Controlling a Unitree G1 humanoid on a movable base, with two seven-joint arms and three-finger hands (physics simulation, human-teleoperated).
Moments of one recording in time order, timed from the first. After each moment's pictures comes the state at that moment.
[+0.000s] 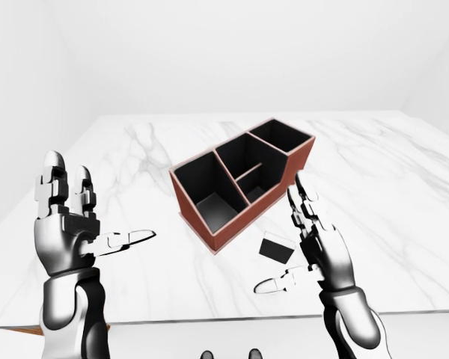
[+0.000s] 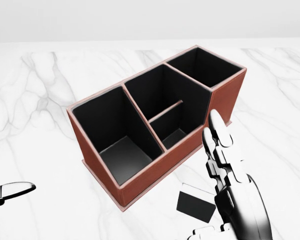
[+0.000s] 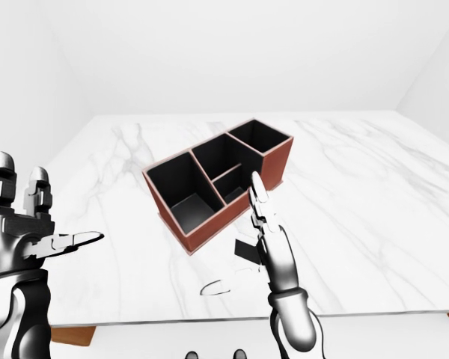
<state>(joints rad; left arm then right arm) 0.08 0.06 0.37 -0.56 -0.27 0.09 -0.06 0.33 -0.07 0.19 -0.70 -0.07 0.09 0.08</state>
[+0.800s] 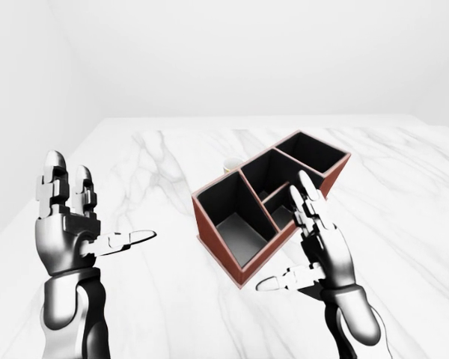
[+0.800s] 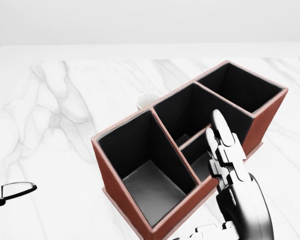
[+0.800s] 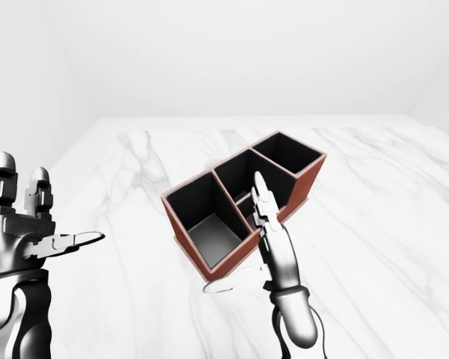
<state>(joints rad) 0.08 0.06 0.37 -0.56 -0.26 0.09 -0.06 0.32 -0.05 0.16 -0.68 -0.06 0.09 0.10</state>
